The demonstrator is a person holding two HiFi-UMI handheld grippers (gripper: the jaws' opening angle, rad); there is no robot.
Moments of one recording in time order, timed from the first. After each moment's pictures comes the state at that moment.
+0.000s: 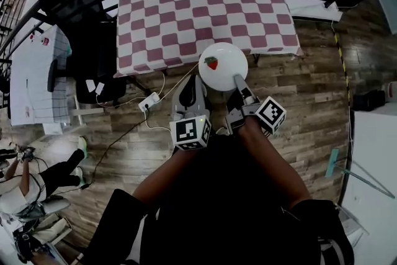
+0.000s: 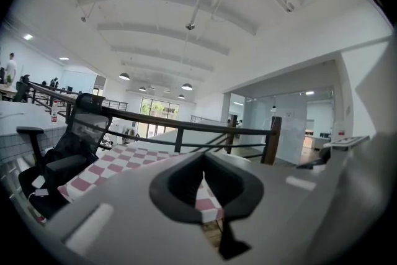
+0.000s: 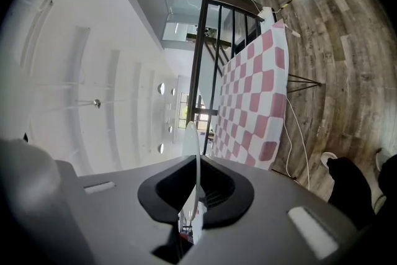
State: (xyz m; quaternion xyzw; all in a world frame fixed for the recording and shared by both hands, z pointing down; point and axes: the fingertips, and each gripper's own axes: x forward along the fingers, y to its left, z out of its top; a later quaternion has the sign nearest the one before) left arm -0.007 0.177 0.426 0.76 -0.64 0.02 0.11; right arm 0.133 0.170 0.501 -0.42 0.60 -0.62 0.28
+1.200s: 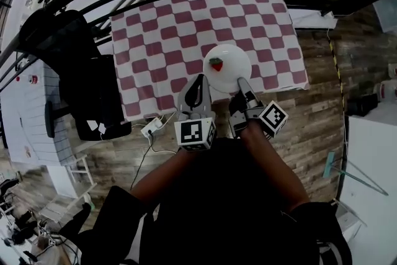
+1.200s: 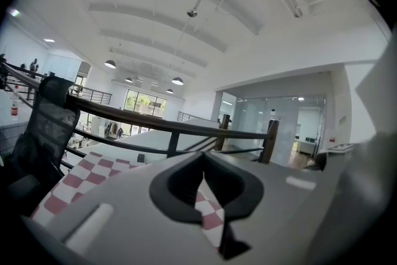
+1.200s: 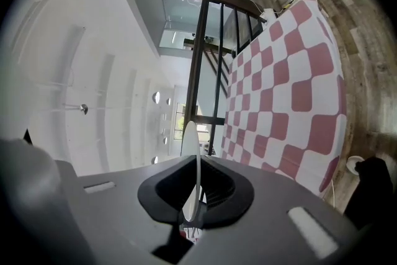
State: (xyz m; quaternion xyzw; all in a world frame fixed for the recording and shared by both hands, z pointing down) left arm -0.064 -0.064 0.416 0.80 -0.58 0.02 0.13; right arm 0.073 -0.046 0.499 -0.48 0.56 -0.61 0.29
